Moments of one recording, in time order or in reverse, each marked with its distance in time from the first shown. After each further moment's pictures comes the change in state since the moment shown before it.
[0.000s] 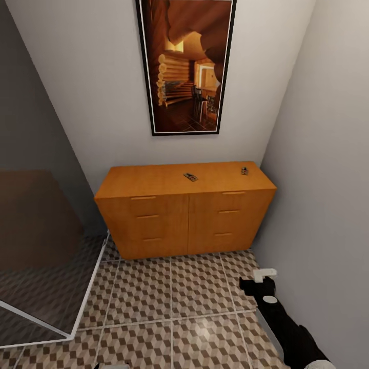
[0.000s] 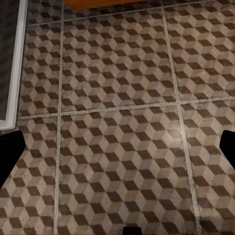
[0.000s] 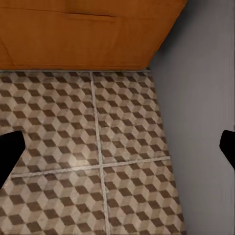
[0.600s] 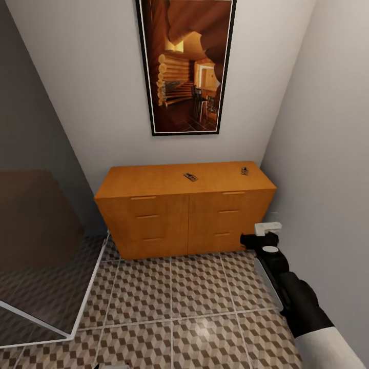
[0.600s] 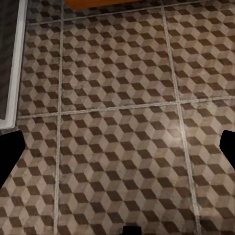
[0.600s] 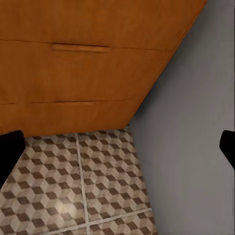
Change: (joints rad) left arm 0.001 0.000 0.000 0.000 0.000 0.000 -0.001; right arm -0.130 -0.007 -0.002 -0.445 -0.001 0.416 -0.104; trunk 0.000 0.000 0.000
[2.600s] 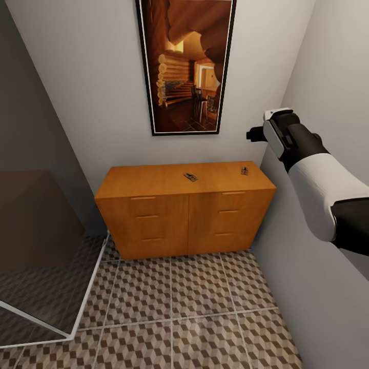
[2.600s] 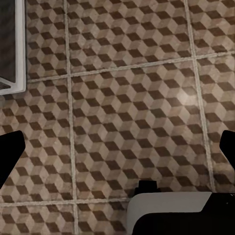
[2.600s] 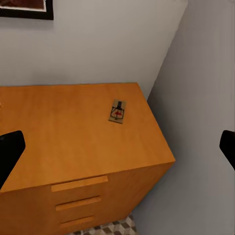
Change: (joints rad) left arm 0.028 0.032 0.000 -0.001 -0.001 0.137 -0.002; right arm -1.085 0.039 0.001 0.809 -0.013 0.092 0.146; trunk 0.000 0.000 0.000
